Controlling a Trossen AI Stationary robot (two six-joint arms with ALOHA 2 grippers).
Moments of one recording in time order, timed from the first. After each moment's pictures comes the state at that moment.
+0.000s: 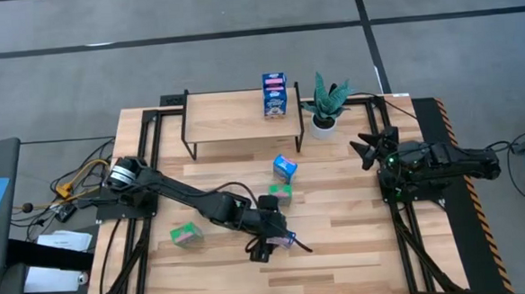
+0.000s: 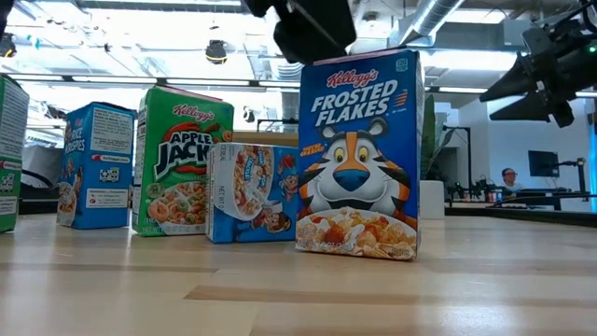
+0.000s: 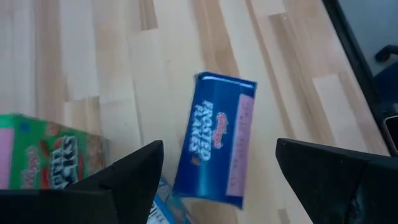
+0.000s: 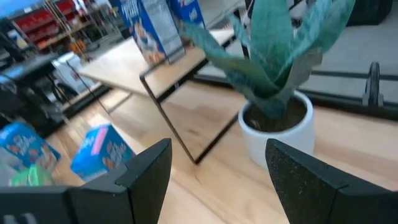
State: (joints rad) left arm -0.34 1.90 1.53 -0.46 -0.14 -0.09; right arm 0.03 0.07 0.32 -0.60 0.71 0.62
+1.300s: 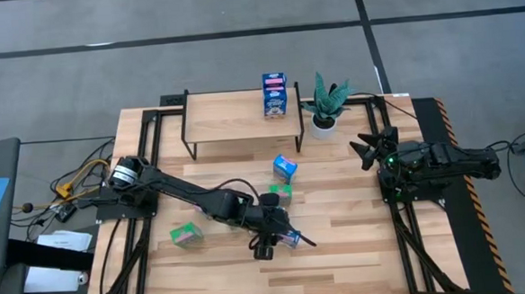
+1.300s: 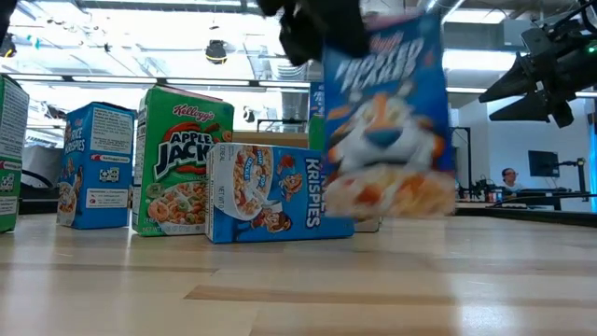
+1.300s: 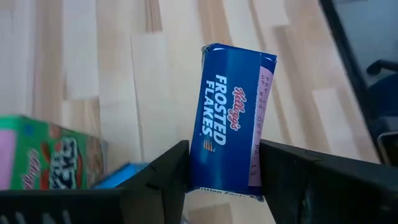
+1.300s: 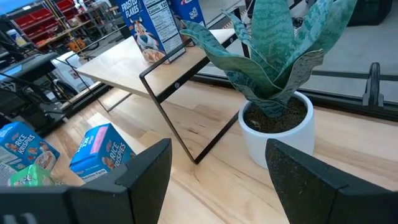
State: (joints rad) left arm -0.32 1.91 1.57 -0.47 -0.11 -0.14; right arm 0.03 0.07 0.32 -0.60 0.71 0.62
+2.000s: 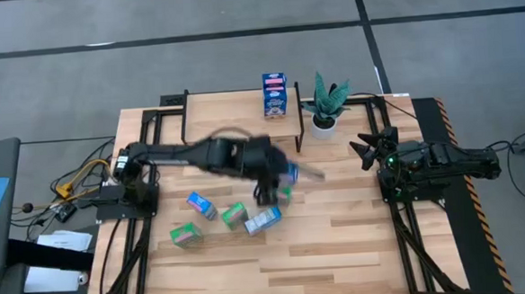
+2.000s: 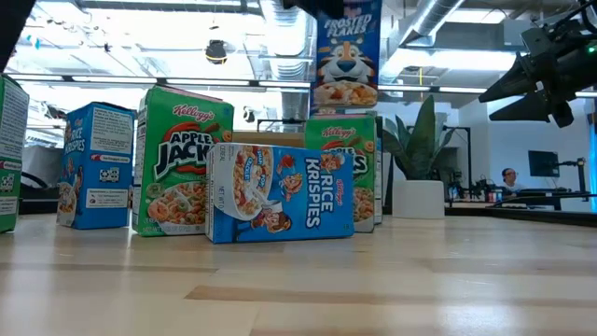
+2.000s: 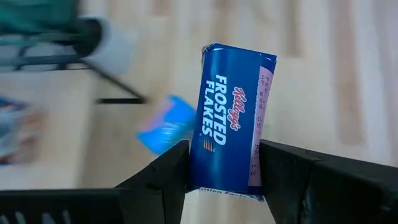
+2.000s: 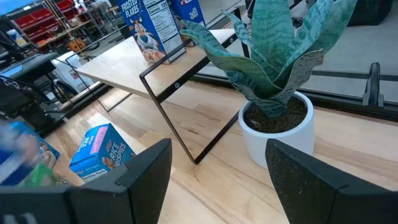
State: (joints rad) left arm -0.09 1.91 2.06 -1.03 -0.31 -0.04; right arm 0.03 0.07 0.32 -0.60 0.71 0.62
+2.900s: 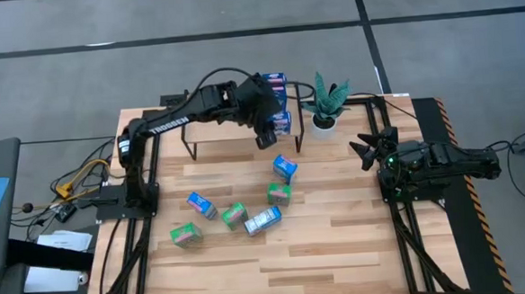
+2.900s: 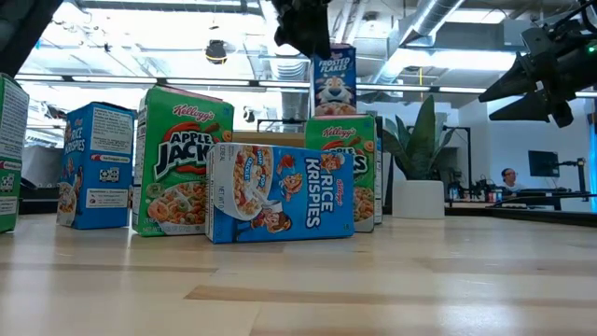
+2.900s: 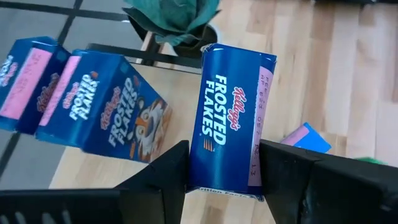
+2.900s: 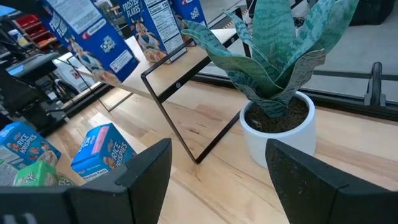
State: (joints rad) left arm 0.25 1.92 2.12 -0.99 -0.19 0.10; right arm 0.03 0.07 0.32 -0.60 0.70 0.62
